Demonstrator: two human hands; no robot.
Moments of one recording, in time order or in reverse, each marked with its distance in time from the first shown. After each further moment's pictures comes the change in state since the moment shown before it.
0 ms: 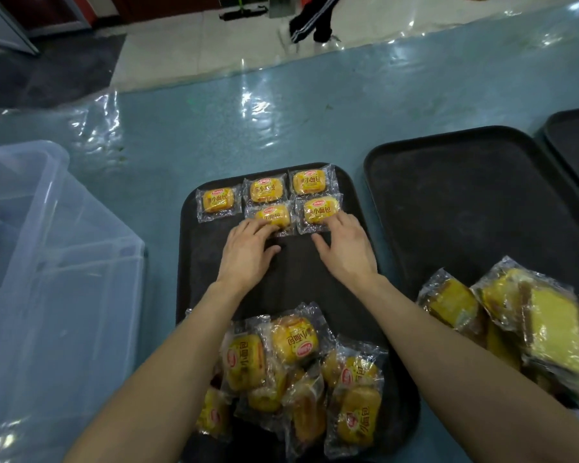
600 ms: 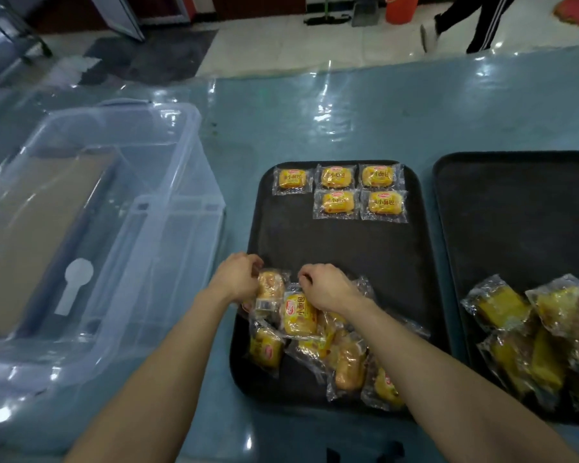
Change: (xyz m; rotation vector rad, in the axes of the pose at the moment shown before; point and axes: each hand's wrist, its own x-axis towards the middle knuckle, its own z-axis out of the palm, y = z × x) left_hand -0.147 -0.085 -0.050 -0.074 -0.393 -0.442; right_hand -0.084 -0.122 0.045 0.064 -0.699 -0.119
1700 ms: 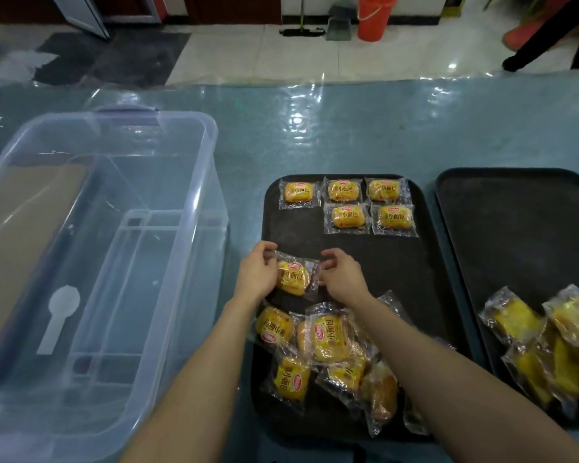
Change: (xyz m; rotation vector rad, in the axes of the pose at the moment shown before) left_hand 0.054 0.002 0.008 -0.720 0.211 -0.062; right_hand 0.049 -0.008 -0.003 0.517 0.301 0.361
